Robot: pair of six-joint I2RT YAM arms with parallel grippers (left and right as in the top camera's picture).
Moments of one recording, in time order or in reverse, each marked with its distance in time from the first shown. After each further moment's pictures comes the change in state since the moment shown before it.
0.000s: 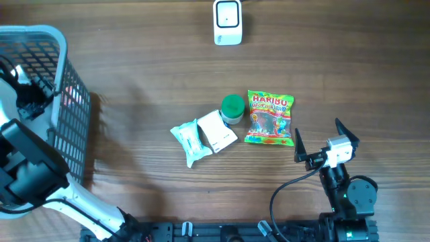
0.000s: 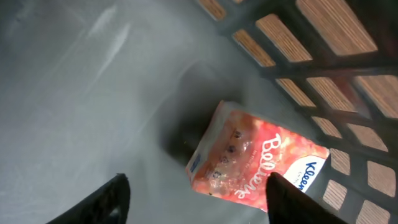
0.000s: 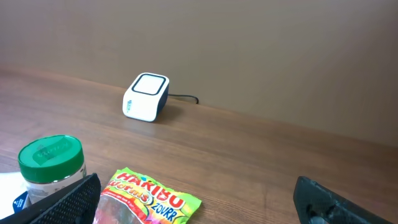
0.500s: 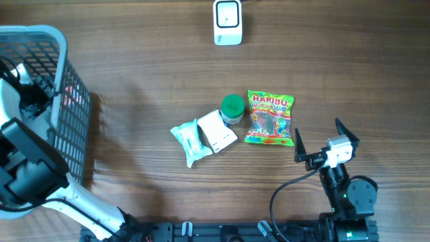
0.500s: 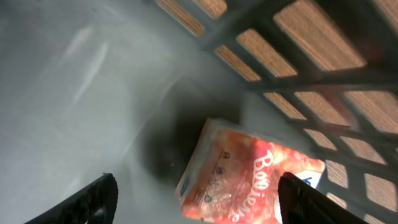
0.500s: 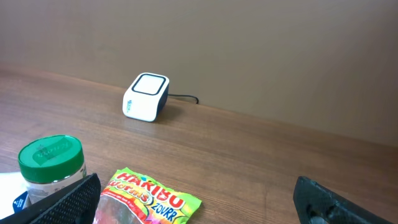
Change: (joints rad) left arm -0.003 0.002 -0.049 0.096 0.039 0.032; right arm 0.000 0.000 0.000 0.000 0.000 0.000
